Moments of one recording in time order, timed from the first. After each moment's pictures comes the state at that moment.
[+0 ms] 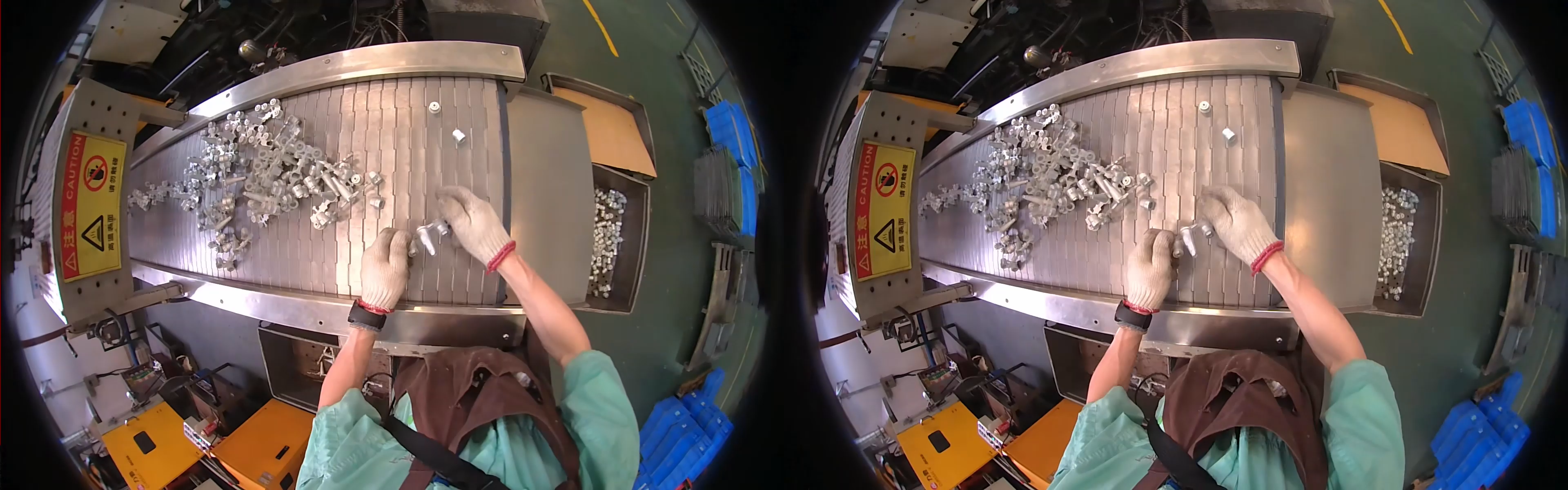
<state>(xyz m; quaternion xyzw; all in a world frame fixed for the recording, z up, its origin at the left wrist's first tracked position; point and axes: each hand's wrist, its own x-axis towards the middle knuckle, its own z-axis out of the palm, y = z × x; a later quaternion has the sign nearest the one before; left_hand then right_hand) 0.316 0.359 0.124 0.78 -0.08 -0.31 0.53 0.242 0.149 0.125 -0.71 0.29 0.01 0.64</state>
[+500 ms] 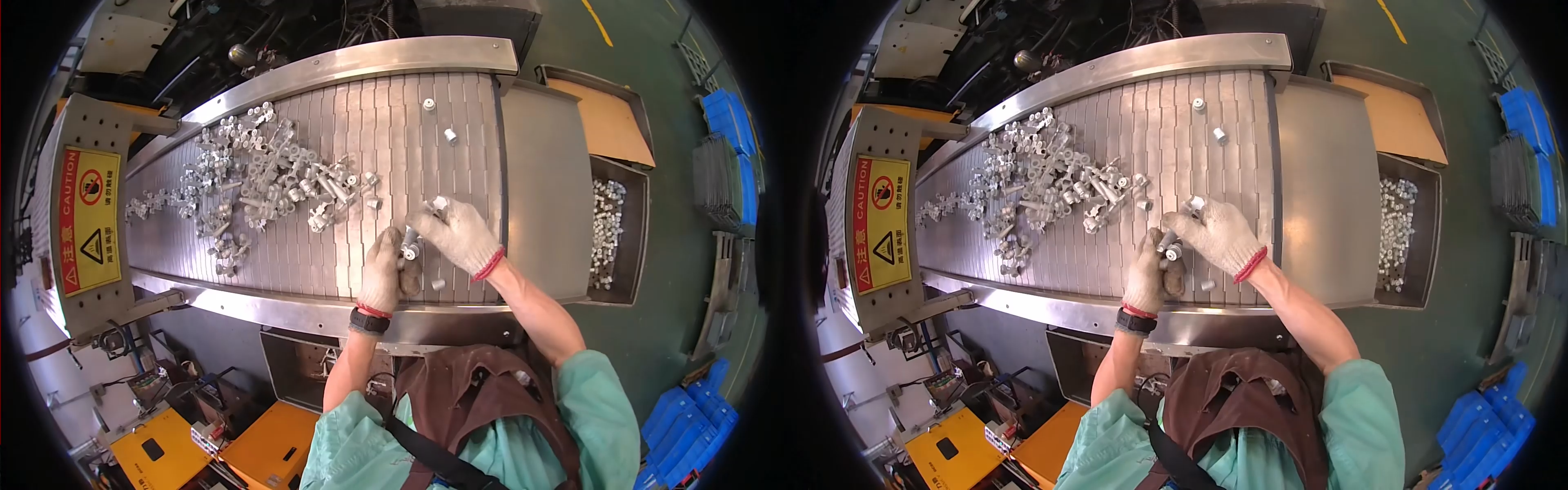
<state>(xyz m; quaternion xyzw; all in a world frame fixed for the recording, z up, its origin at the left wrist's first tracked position) 0.321 0.365 0.108 0.55 0.11 -0.46 0.69 0.252 0.169 0.135 -0.77 0.21 -0.02 0.60</state>
